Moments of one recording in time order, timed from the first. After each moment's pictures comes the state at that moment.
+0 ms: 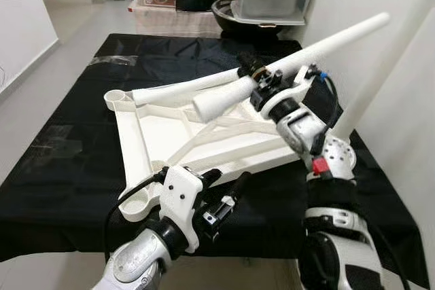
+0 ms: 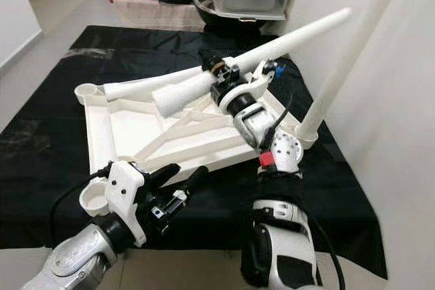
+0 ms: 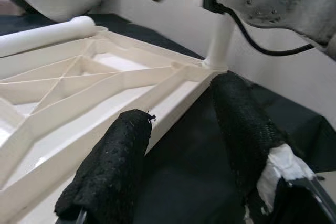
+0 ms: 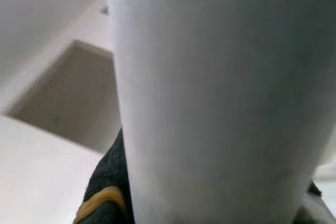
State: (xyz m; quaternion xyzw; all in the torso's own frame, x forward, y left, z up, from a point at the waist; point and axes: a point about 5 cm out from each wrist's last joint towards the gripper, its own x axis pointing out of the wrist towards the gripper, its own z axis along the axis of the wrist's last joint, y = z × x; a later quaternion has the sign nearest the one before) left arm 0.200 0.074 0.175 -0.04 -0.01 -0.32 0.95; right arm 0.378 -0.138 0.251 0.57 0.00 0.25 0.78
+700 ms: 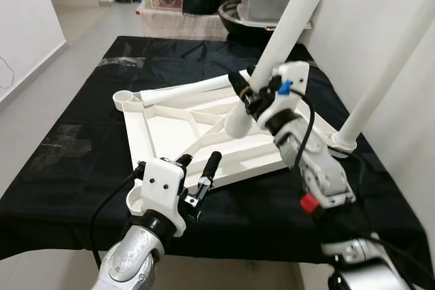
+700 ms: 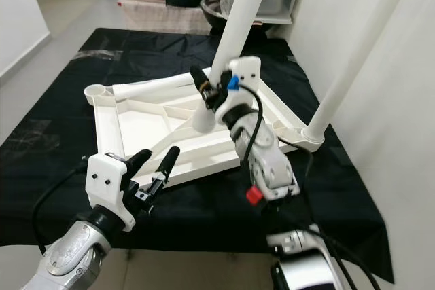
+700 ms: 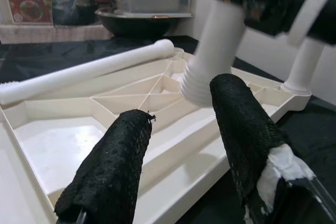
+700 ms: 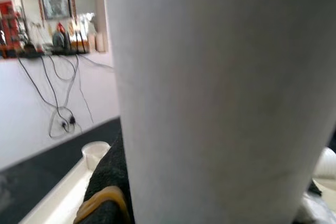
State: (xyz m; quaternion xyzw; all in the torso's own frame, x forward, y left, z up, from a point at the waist) left arm 0.212 0.095 0.182 -0.02 -0.05 -0.18 0.98; right arm 0.344 -0.108 0.236 0.03 -0.15 0.22 0.96
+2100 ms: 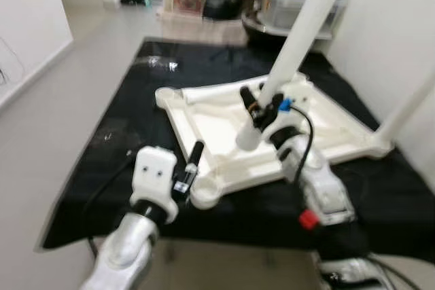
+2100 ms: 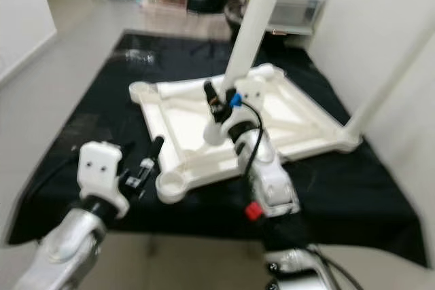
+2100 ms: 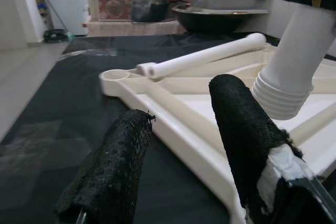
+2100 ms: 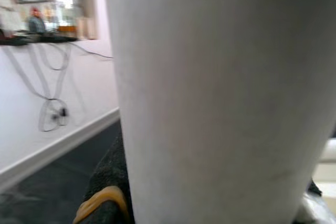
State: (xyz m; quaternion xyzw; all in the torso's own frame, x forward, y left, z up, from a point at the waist) left arm 0.220 0.109 0.175 0.01 -0.03 -0.10 0.99; right arm 0.337 -0.110 0.218 0.04 -0.12 0.18 0.98
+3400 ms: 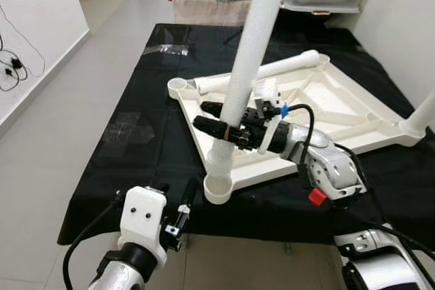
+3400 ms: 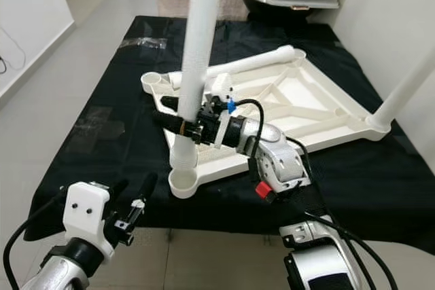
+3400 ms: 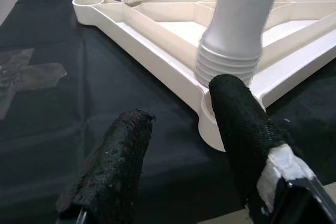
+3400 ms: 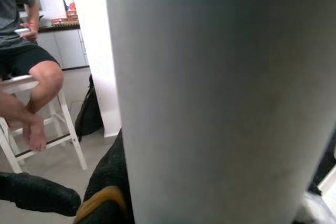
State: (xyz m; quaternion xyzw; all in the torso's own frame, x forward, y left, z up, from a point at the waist) left arm 0.172 0.116 0.161 0.01 0.04 -0.13 0.99; right arm 0.332 -0.090 0.235 0.00 -0.09 0.59 0.81
